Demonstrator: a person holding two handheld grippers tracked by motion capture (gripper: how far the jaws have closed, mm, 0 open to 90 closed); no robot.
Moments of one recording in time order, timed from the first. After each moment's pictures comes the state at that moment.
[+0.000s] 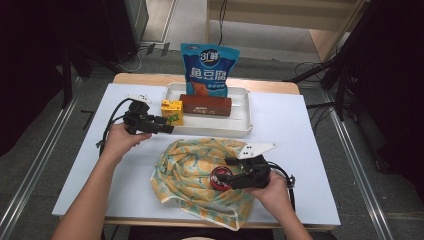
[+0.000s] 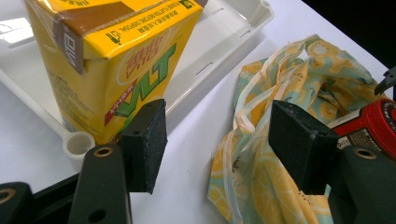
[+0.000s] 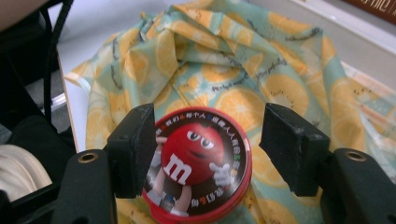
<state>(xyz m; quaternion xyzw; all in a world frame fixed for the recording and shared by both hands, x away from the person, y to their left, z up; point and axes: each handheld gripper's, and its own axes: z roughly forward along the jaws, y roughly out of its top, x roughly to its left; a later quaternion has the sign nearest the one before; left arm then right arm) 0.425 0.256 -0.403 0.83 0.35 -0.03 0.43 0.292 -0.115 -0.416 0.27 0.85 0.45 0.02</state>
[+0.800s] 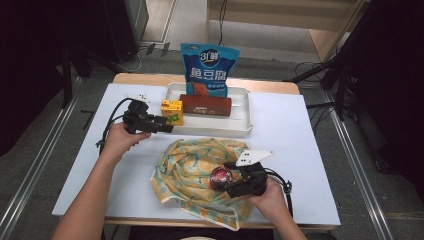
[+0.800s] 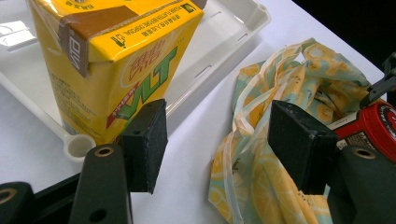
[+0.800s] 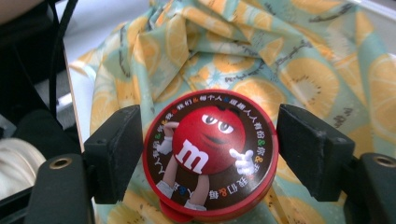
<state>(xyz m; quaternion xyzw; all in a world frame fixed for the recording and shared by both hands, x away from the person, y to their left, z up) 0.427 0.259 -0.404 0.83 0.35 -0.03 0.44 0.282 -0.110 -0.434 0.26 0.85 0.46 0.01</state>
